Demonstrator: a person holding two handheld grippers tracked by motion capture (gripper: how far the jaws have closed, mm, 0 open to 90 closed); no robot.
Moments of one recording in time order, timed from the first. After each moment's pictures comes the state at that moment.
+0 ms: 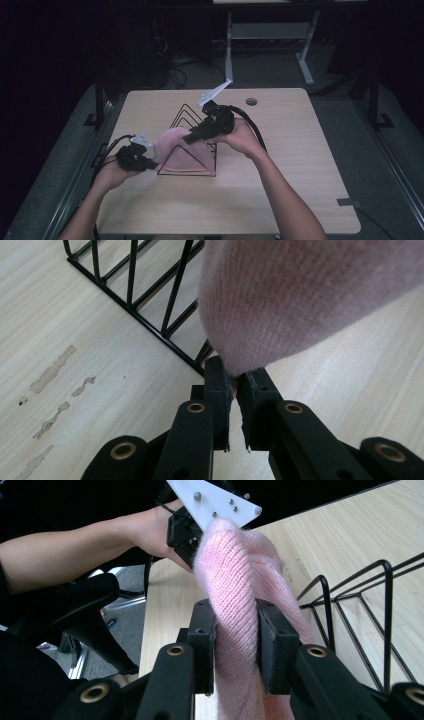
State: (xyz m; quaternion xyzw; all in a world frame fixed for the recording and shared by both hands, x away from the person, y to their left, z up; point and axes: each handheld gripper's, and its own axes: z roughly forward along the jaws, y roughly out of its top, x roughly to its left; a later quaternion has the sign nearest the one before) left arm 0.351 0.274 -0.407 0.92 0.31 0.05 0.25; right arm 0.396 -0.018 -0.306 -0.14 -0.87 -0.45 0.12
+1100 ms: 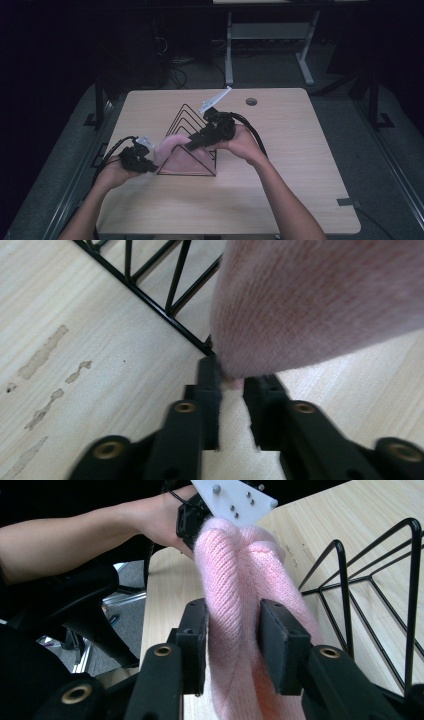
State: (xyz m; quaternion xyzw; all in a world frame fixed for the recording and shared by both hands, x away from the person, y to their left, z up) left arm 0.356 0.273 -0.418 0.92 0.32 0.04 0.22; right arm 0.391 -0.020 -0.323 -0.14 -0.88 -0.45 0.12
